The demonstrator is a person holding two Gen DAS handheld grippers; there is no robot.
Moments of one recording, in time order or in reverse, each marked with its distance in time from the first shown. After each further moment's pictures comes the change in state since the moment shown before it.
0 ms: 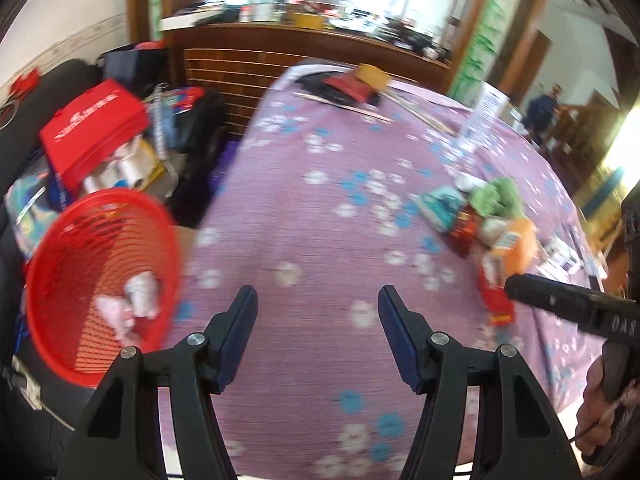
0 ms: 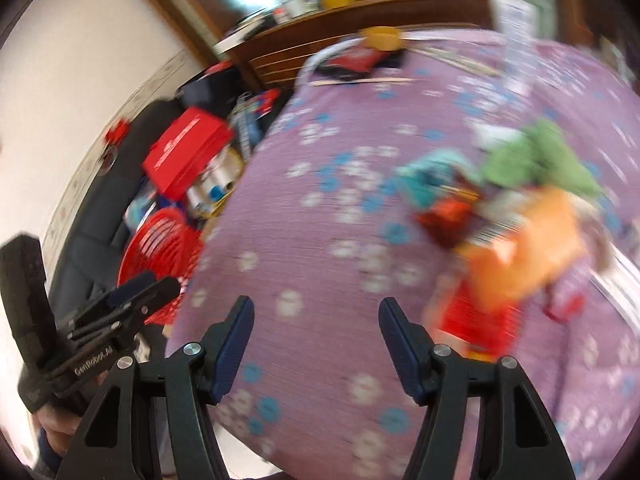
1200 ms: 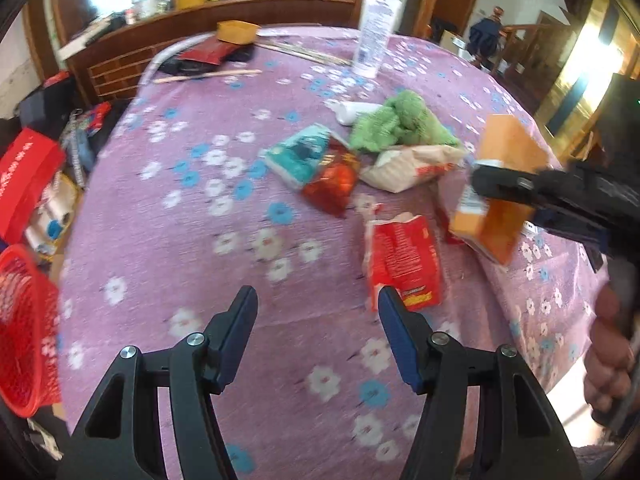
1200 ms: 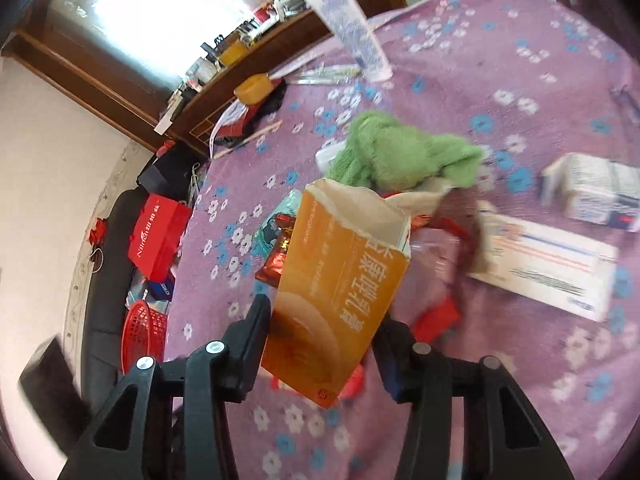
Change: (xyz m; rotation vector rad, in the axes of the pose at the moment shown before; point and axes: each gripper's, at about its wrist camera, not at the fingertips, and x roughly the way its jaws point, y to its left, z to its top) left arm 0.068 -0.142 -0.005 0.240 0.151 -0.094; right arm -0.040 -0.129 0.009 0.249 -0.104 0.038
